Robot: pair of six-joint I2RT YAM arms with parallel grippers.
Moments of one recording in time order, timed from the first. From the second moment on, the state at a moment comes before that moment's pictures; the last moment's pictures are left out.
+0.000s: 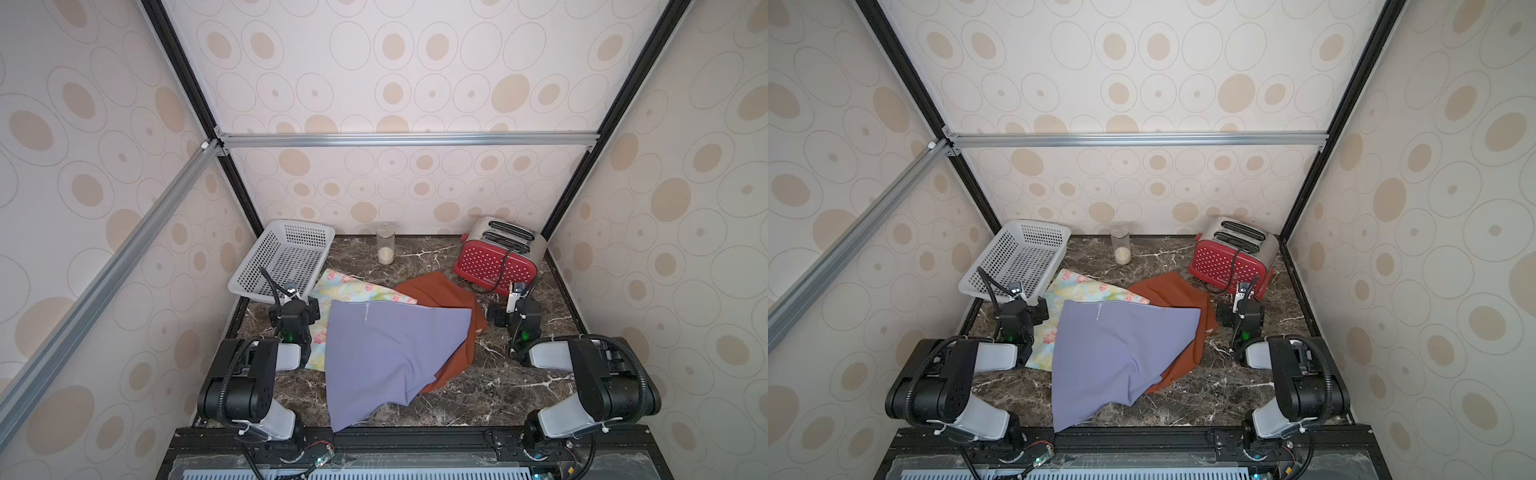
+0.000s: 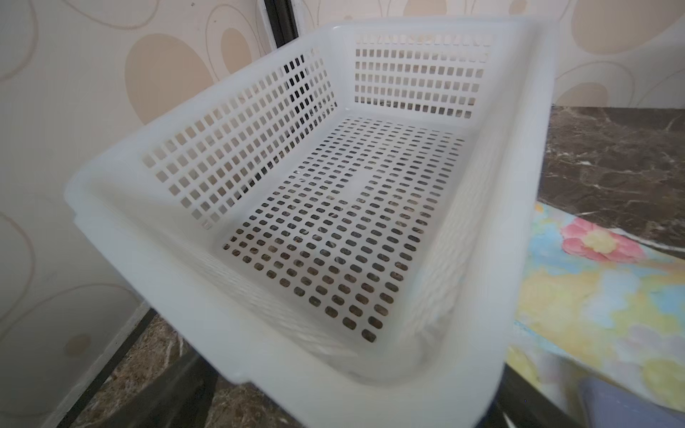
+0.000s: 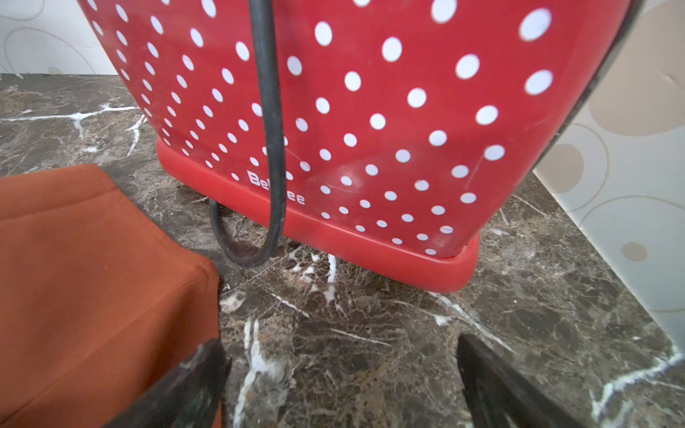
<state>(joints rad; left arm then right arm) -0.02 1.54 0.39 0.76 -0.40 -0.01 0.05 1.53 0.39 0.70 0.18 0.02</state>
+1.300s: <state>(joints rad) -0.02 1.54 0.39 0.76 -0.41 -0.01 0.05 1.52 0.39 0.71 0.18 0.01</state>
